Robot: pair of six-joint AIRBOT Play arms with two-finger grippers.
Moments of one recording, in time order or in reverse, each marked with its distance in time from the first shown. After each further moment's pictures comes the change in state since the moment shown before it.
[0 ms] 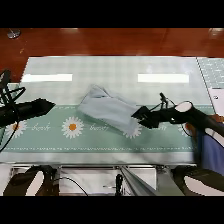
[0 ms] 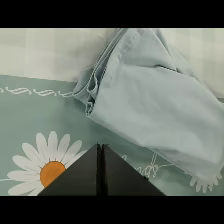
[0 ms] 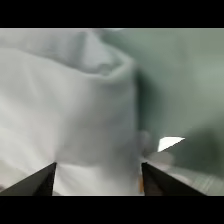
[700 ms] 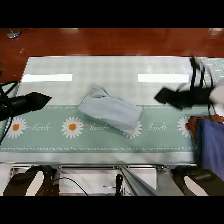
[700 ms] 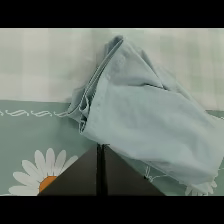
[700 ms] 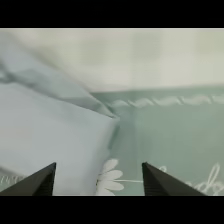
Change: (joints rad) left arm 0.000 0.000 0.071 0.002 -0.005 0.003; right arm -0.029 0.436 0.191 -0.709 0.148 0.455
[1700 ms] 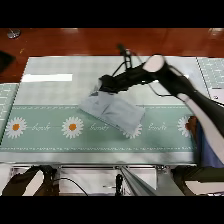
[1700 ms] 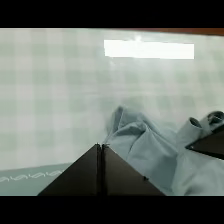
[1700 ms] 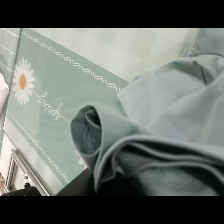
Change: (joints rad) left arm 0.041 -0.122 0.546 0.133 -0.194 -0.011; right arm 0.349 -0.719 0.649 0.559 -0.019 -0.446
